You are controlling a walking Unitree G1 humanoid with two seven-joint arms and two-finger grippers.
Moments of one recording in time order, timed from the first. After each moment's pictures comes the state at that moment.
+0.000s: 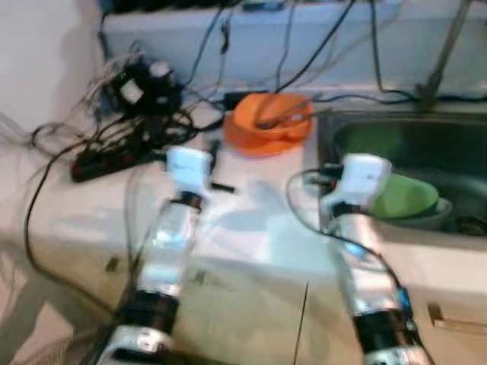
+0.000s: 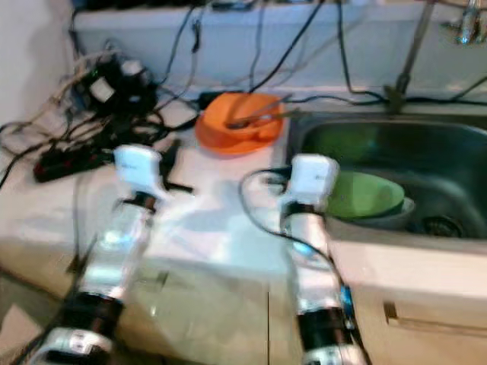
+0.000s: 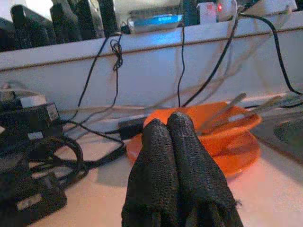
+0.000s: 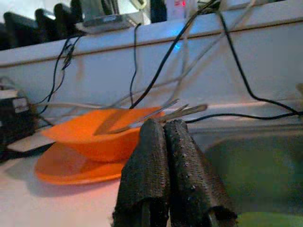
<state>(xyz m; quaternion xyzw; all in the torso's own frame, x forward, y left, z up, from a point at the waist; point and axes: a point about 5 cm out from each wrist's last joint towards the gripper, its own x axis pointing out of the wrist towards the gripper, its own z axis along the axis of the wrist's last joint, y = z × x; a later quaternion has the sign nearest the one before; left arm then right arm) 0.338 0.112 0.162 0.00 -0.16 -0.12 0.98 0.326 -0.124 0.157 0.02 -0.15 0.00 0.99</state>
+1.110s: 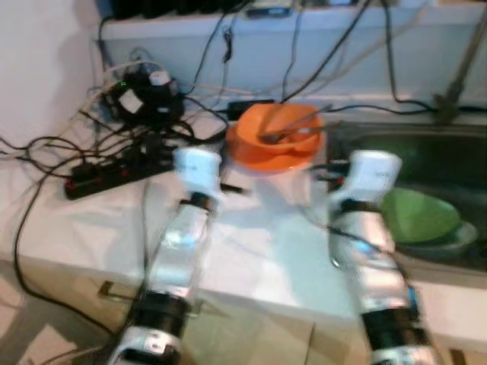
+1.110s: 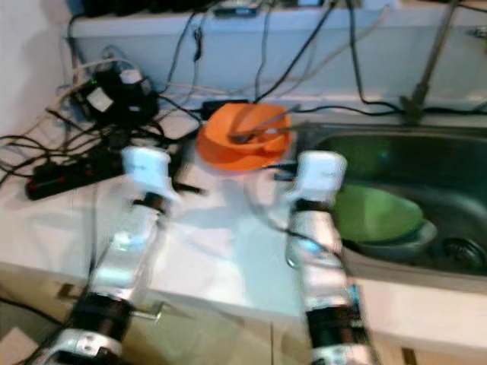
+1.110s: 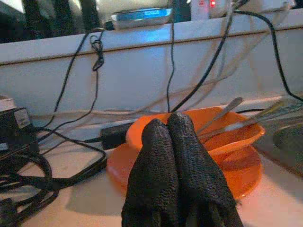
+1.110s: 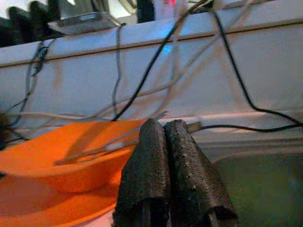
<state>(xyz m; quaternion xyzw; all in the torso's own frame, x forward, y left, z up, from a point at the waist) 0.335 0.090 0.163 -0.01 -0.16 -0.16 0.97 0.326 -0.143 0.163 0.01 -0.16 -0.03 0.99</state>
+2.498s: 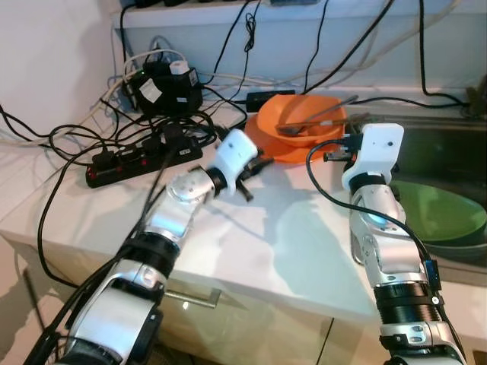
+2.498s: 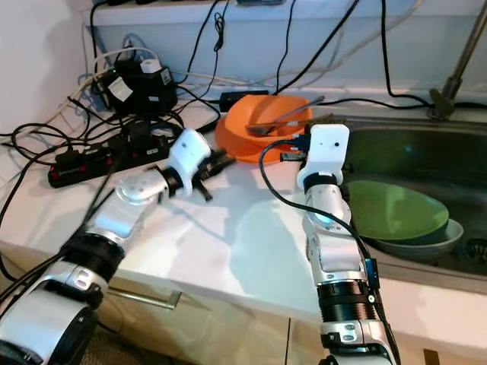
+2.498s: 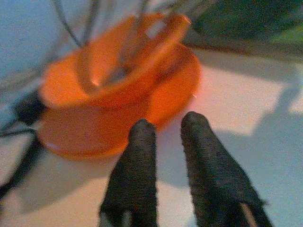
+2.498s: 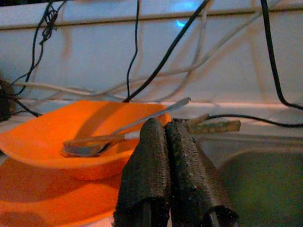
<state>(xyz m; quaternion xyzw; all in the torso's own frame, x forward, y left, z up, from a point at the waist) 0.373 0.079 0.172 0.18 -0.02 -0.41 0.89 0.346 -0.153 0.190 -0.04 -0.10 -0.03 0.99</state>
